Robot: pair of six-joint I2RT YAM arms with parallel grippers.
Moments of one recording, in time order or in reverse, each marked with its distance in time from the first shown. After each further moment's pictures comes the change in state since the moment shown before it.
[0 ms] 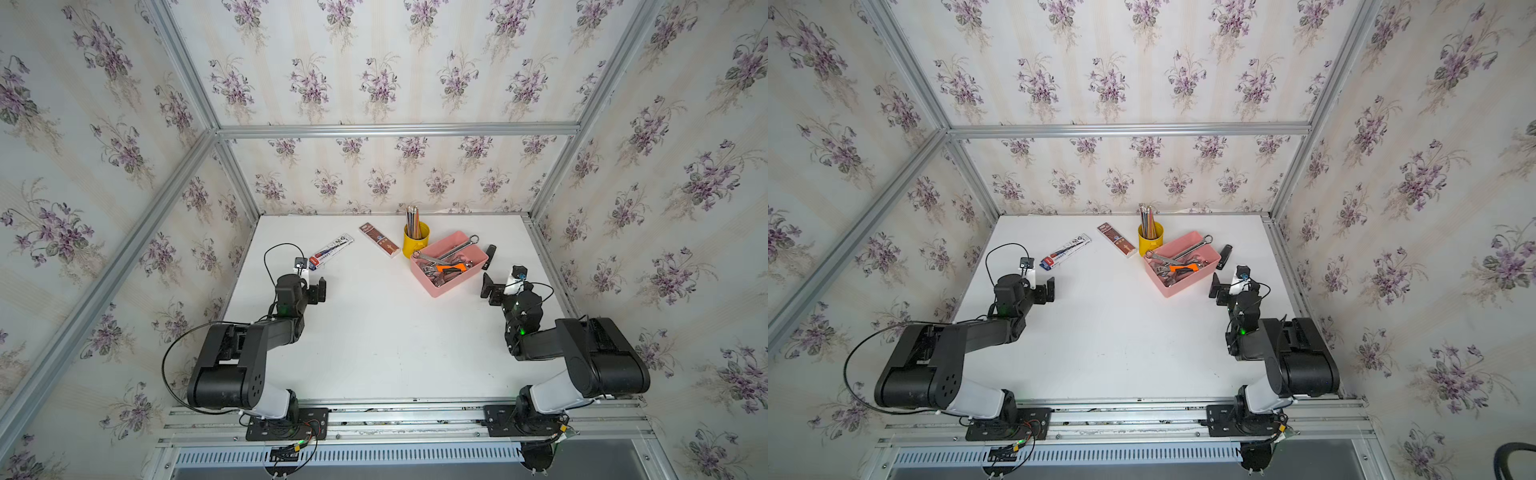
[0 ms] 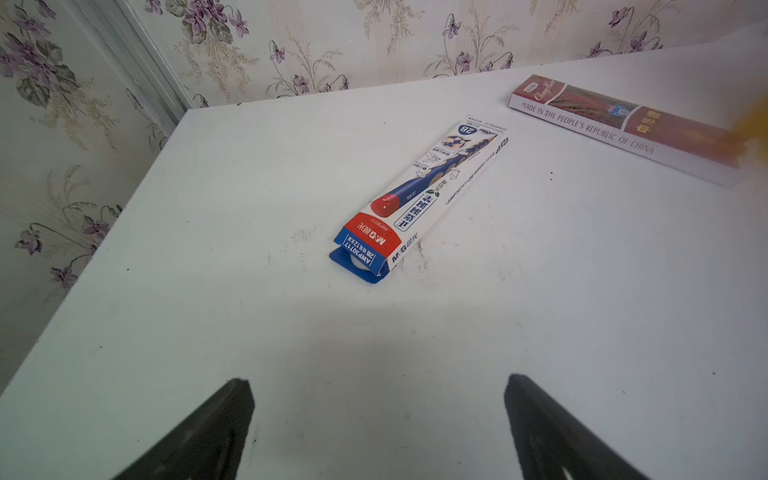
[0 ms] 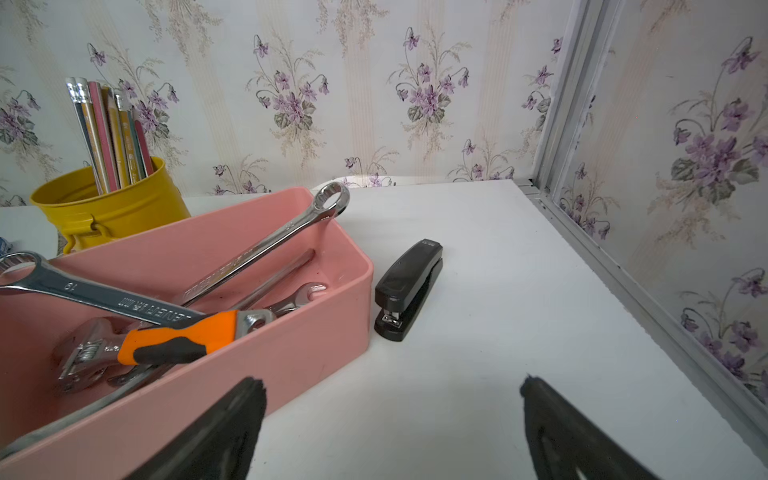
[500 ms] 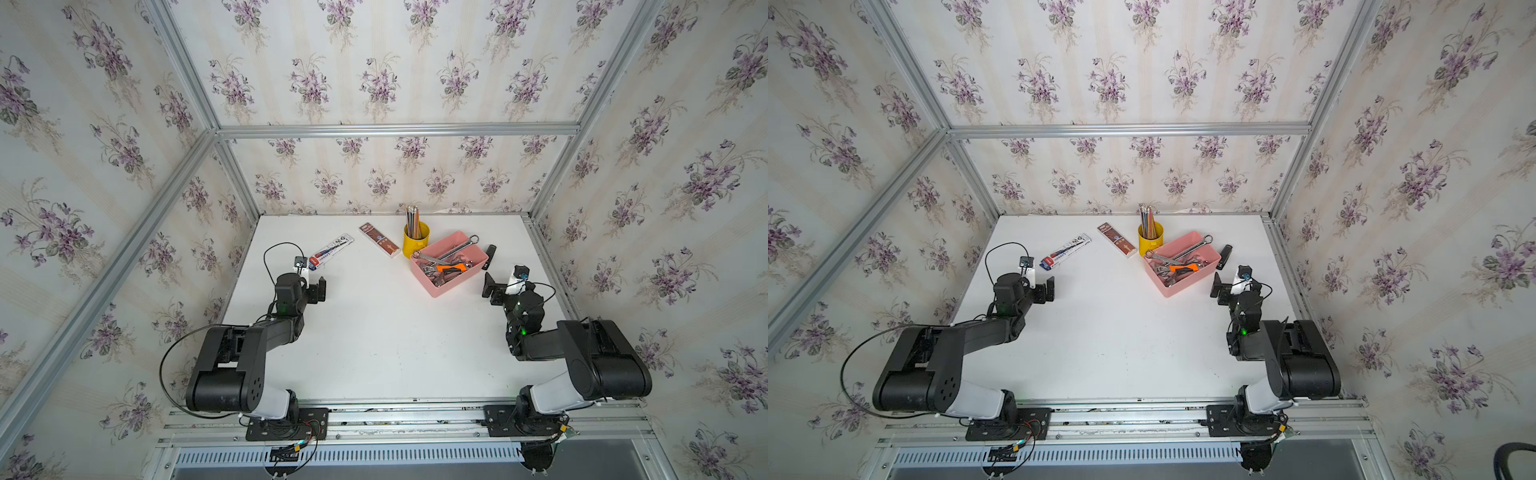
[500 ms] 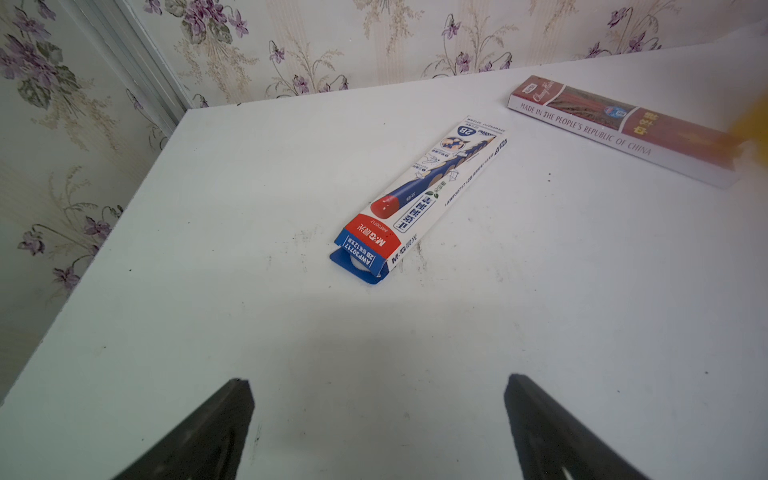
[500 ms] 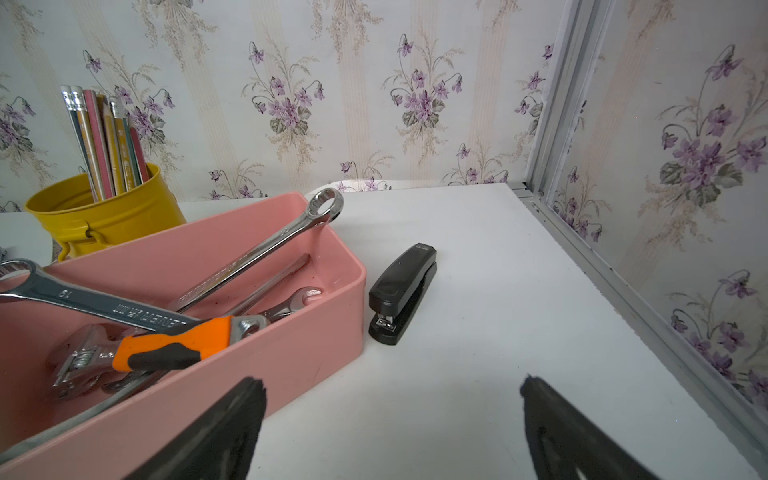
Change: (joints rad) left arm 0.000 -0.065 0.045 -0.092 0.012 0.007; right arm -0.006 -0.082 0.006 -0.057 -0.007 0.001
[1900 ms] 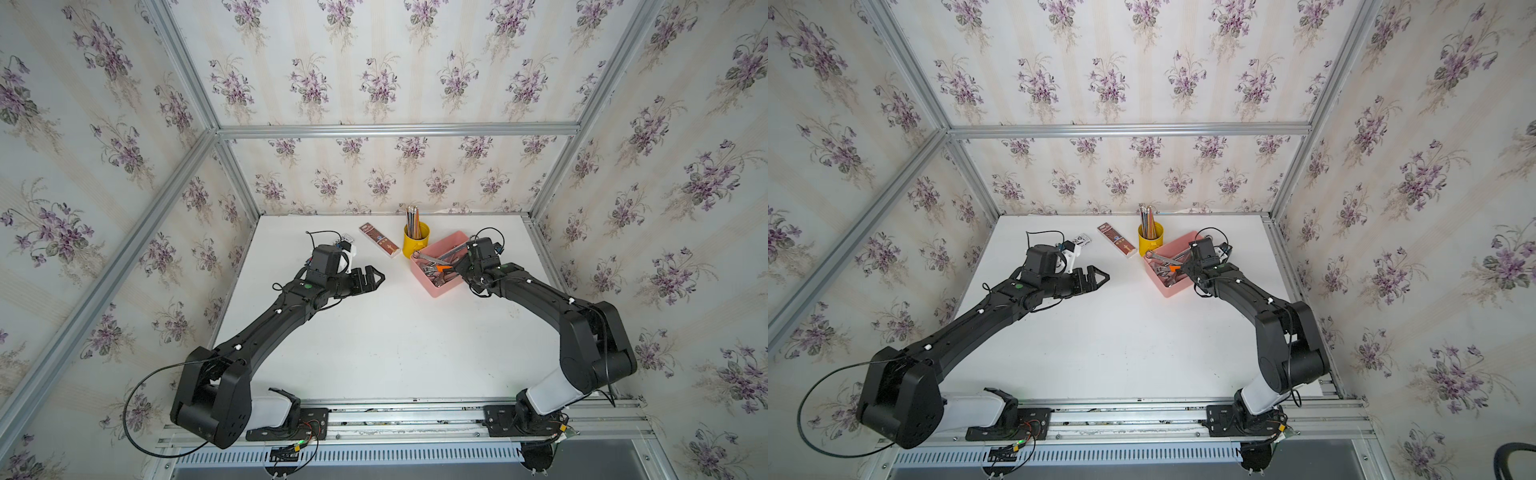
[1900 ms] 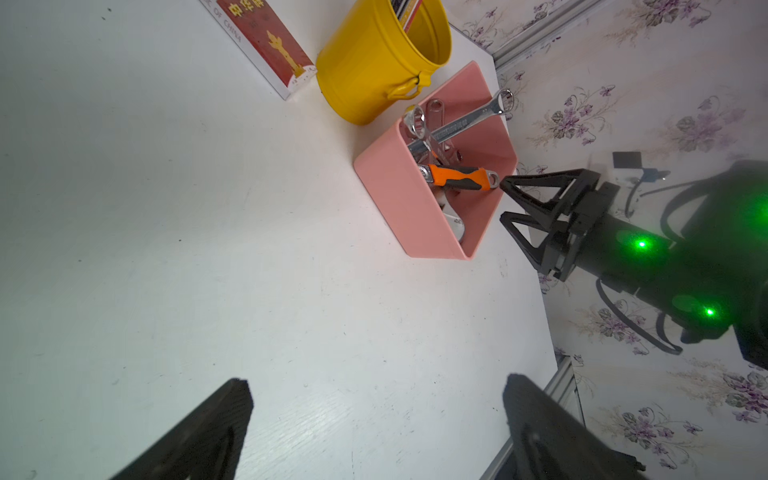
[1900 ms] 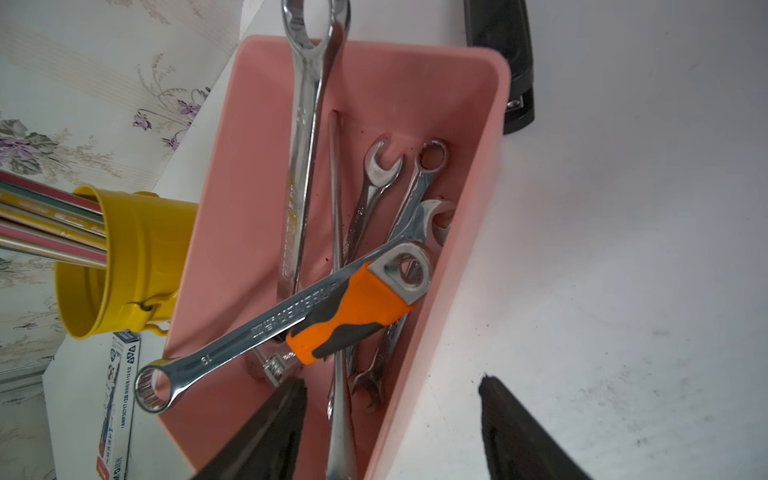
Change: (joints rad) left arm -0.372 -0.083 0.436 -0.787 0.460 -0.693; right arm 0.303 0.164 0.795 -1.425 0.107 0.988
